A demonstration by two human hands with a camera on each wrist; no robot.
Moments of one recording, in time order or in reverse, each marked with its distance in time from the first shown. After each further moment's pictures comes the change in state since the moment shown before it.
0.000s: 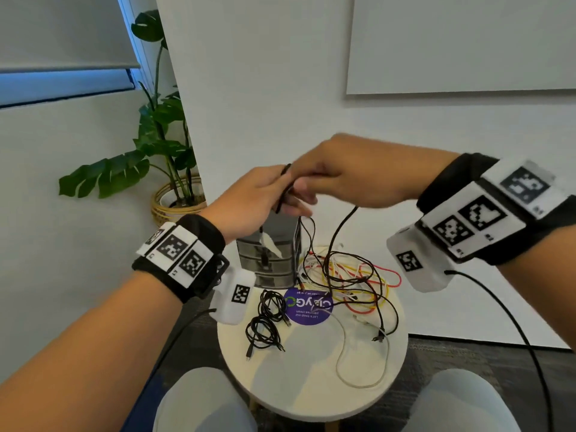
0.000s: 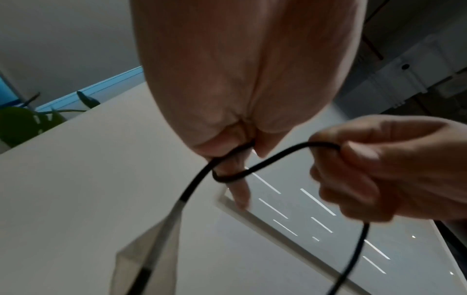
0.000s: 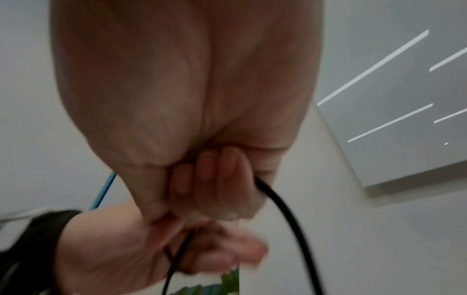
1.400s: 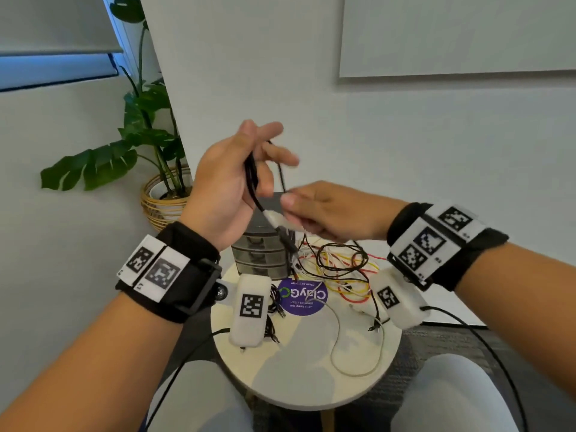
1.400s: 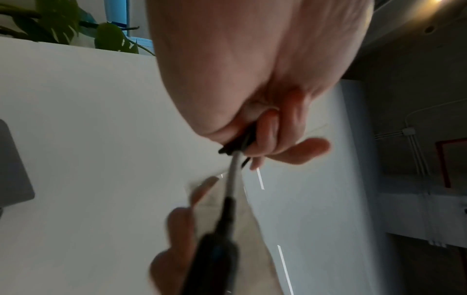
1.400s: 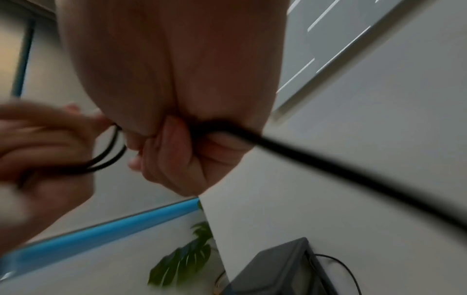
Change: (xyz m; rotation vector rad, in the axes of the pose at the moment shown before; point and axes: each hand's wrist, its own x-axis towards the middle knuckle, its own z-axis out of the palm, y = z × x) left_hand -0.011 0.006 0.010 -0.671 0.231 0.093; right_hand -0.009 0.017 0.078 0.701 -0.043 0.198
